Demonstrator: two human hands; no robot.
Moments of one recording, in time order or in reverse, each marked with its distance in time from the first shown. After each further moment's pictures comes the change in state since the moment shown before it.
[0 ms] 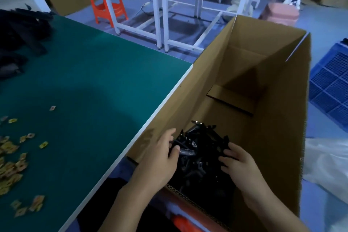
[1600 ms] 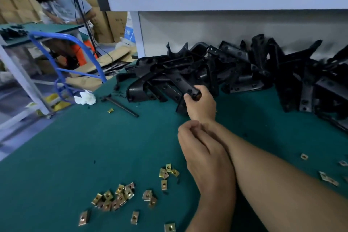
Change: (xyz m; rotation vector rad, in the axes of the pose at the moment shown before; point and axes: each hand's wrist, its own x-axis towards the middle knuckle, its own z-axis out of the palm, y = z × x) left_hand -0.214 -0.243 -0.301 -0.396 2.091 -0.505; right_hand -0.268 -0.055 0.736 -0.272 -0.993 -1.010
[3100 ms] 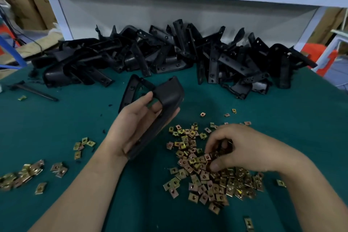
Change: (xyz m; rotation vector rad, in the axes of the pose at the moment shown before) left_hand 0.001 0.014 -0.003 -0.808 -1.179 -0.759; right_hand -0.140 0.016 -0.326 -0.718 -0.740 -0.038
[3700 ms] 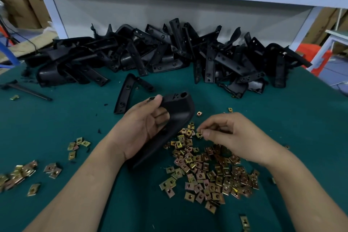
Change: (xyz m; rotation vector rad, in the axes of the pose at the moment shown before) left_hand 0.000 -0.011 0.014 0.332 0.071 0.096; right_hand 0.008 0.003 0.008 0.446 0.261 -0.144
